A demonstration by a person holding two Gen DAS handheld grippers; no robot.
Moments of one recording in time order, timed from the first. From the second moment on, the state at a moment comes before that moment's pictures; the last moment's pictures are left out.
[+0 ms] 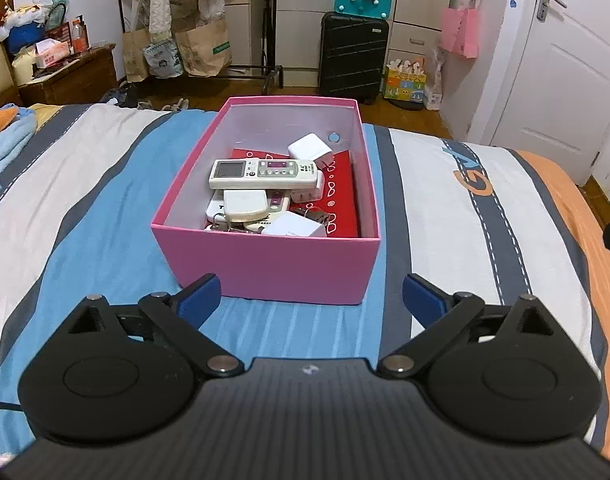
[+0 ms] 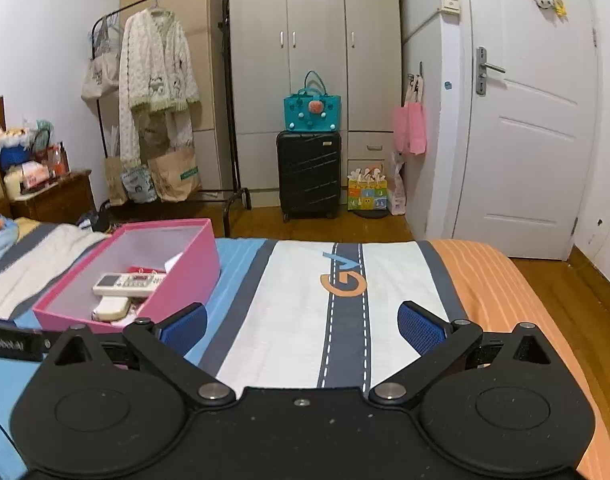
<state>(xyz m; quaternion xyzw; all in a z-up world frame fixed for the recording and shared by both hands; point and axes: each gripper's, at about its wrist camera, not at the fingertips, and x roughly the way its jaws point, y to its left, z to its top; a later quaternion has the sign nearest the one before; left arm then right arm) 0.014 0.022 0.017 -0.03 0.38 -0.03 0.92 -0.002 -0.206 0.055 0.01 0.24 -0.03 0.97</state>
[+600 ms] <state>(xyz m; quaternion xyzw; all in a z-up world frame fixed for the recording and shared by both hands) 0.000 0.016 0.009 -0.01 0.36 -0.03 0.93 -0.007 -0.194 0.045 0.00 0.26 -0.02 0.97</state>
